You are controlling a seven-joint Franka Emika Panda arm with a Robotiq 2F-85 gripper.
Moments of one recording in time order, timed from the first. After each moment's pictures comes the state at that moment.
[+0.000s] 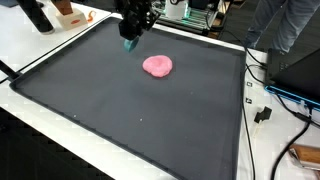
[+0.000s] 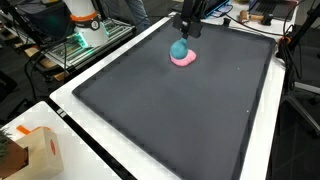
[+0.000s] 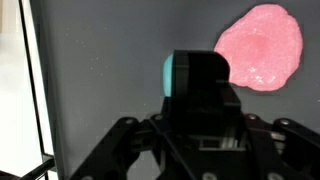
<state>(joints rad) 0.13 0.25 0.09 -1.90 -0.35 1.96 0.39</state>
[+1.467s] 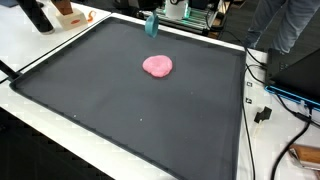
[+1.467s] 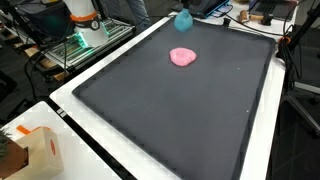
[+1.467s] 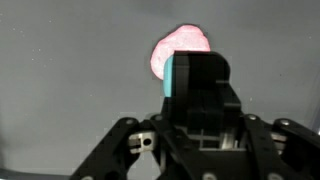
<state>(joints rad) 0.10 -0.02 0.09 -2.06 -0.01 2.02 0.06</state>
